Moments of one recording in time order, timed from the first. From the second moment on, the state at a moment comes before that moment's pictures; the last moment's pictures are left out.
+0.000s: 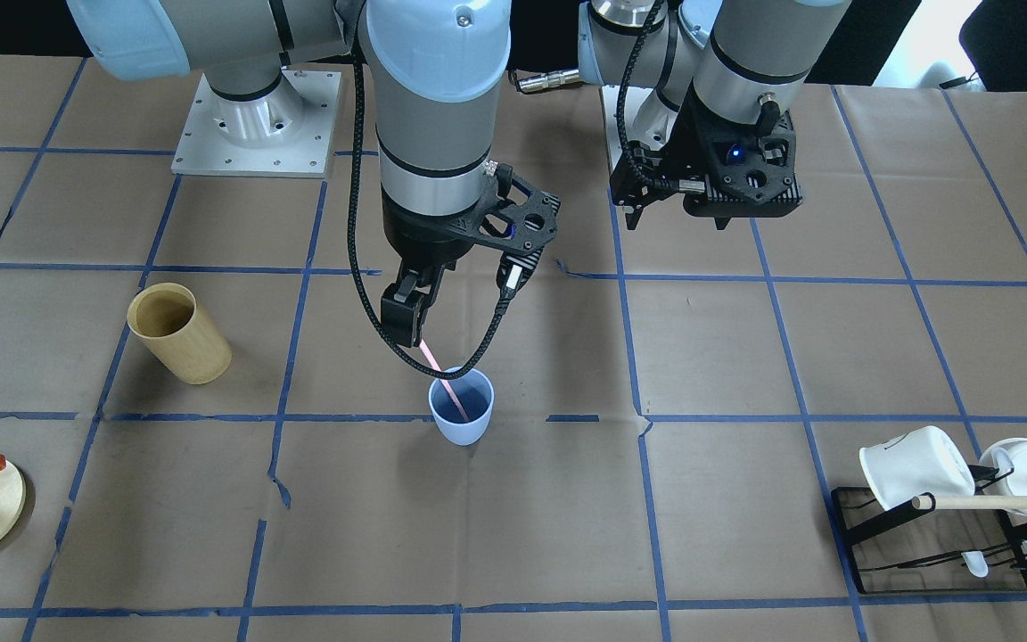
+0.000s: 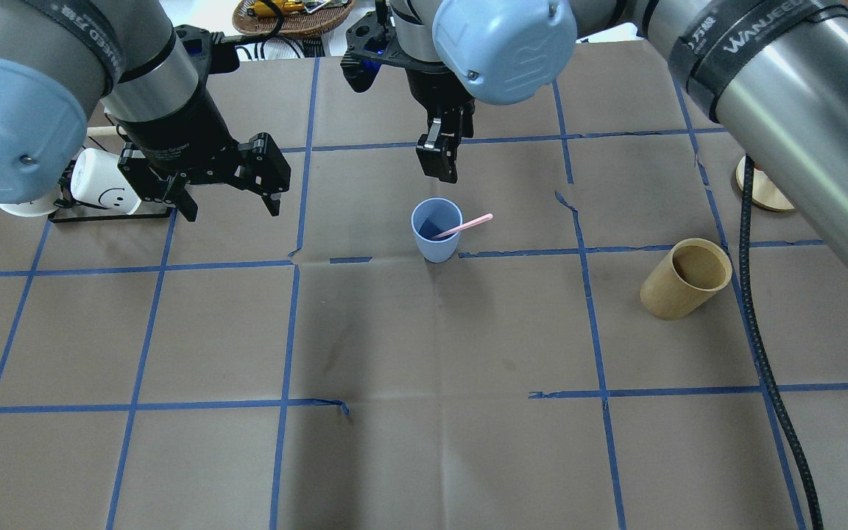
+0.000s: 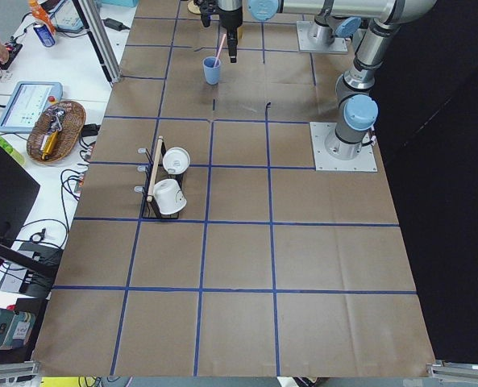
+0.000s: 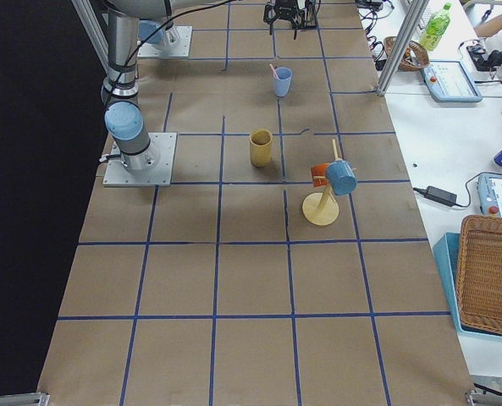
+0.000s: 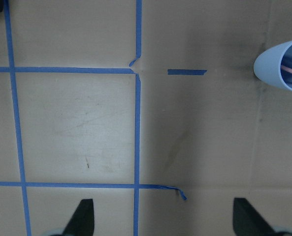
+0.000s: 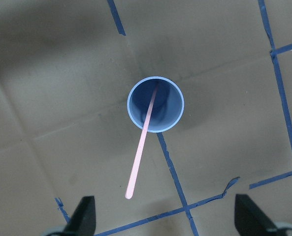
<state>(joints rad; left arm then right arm) -1.63 -1.57 -1.59 -1.61 1.57 -0.09 1.95 -1.21 1.21 -1.55 -1.64 -0.85</state>
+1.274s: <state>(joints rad) -1.64 -1.57 -1.59 -1.62 1.57 -0.09 1.50 -1.43 1.31 -1.47 -1.55 -0.35</state>
